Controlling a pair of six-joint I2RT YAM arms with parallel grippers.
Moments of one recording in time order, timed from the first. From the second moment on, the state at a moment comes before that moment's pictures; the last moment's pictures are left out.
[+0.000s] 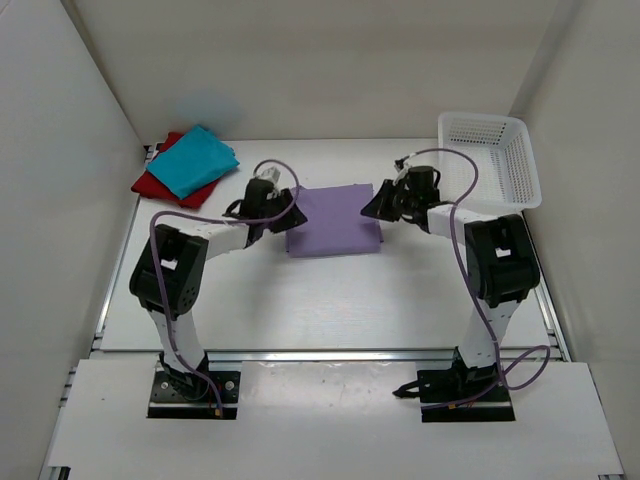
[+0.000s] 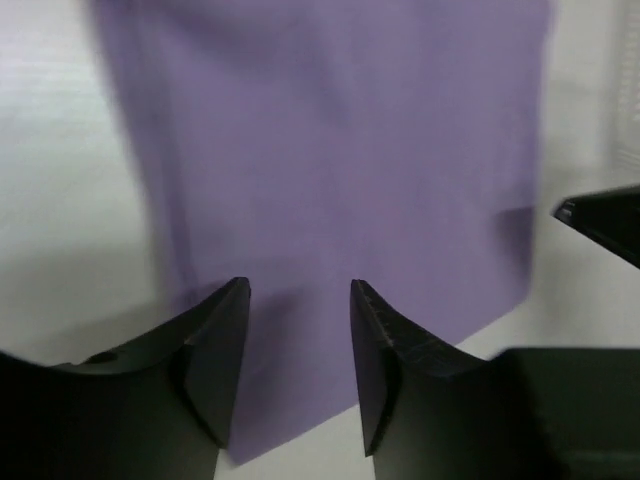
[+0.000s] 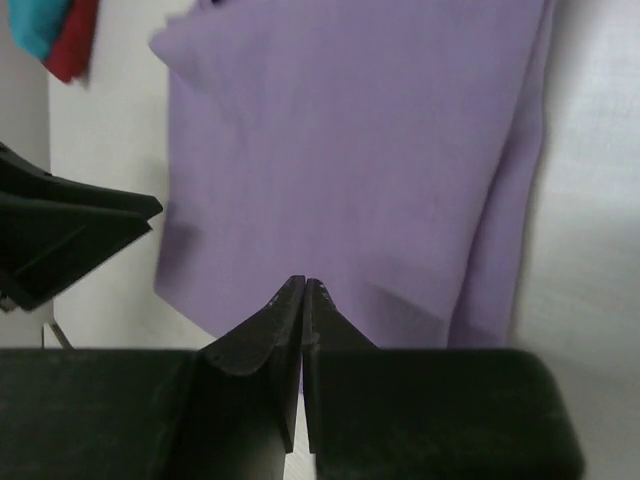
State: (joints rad) left arm -0.40 1.84 1.10 0.15 0.16 -0.62; right arm 0.21 1.89 1.16 0.13 -0.54 0.55
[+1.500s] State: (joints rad) left arm 0.03 1.94 1.65 0.07 0.22 -0.67; right arm 0.27 1.07 0.35 0.20 -0.52 0.58
